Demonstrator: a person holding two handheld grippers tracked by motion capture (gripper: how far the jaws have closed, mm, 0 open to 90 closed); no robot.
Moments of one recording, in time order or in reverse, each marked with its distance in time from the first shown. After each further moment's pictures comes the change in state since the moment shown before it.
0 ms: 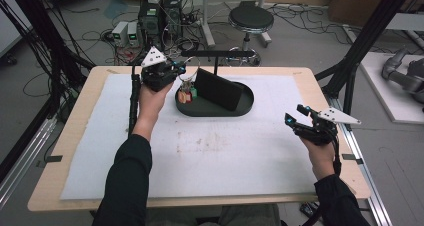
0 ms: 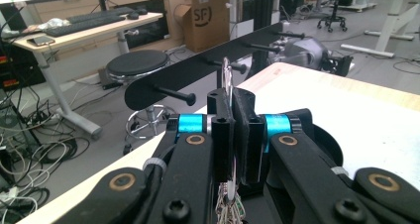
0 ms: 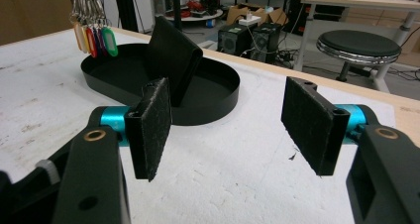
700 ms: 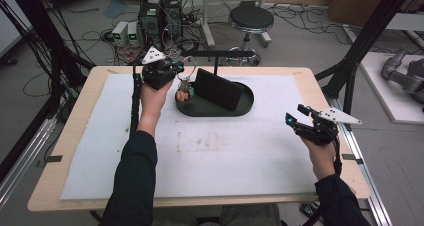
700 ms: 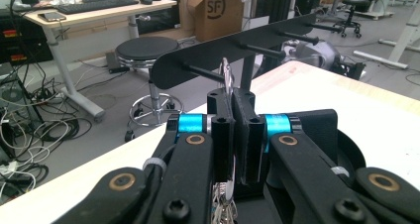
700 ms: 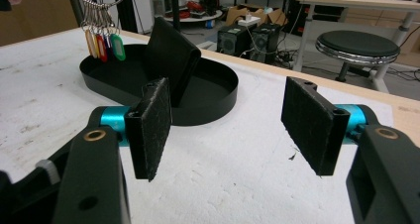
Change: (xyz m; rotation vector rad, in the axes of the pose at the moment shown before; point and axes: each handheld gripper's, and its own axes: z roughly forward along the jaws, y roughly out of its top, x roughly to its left) left arm 0.015 -0.012 0.012 0.023 0.043 -0.078; right arm -0.002 0.000 -0.001 -0.003 -0.001 0.006
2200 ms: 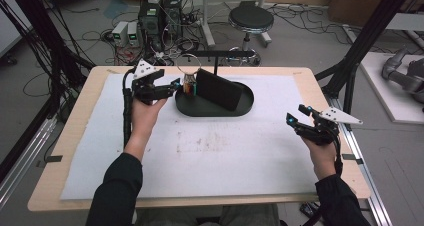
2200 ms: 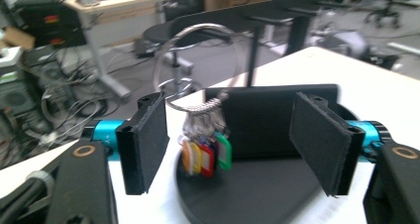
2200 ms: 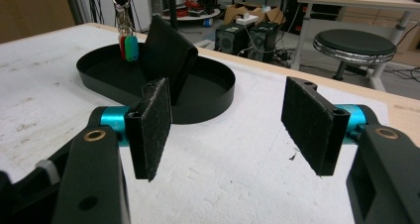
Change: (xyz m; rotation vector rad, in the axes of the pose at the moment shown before) left arm -0.029 -0.015 -0.056 0.043 0.081 -0.005; right arm -0.001 0.000 -0.001 0.006 -0.010 -0.004
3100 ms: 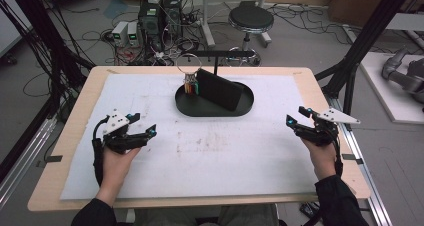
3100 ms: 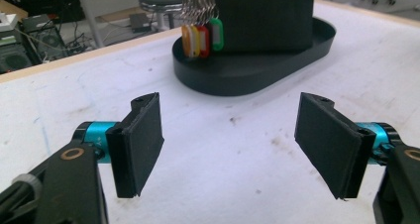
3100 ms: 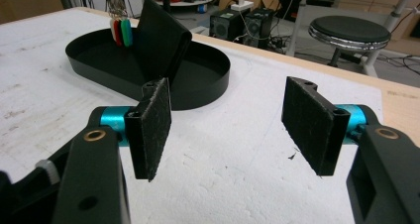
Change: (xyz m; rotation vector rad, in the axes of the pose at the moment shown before) left arm -0.002 -0.105 -0.090 0.055 0.019 -0.009; right arm 0.000 -0.002 0.001 0.055 -0.023 -0.006
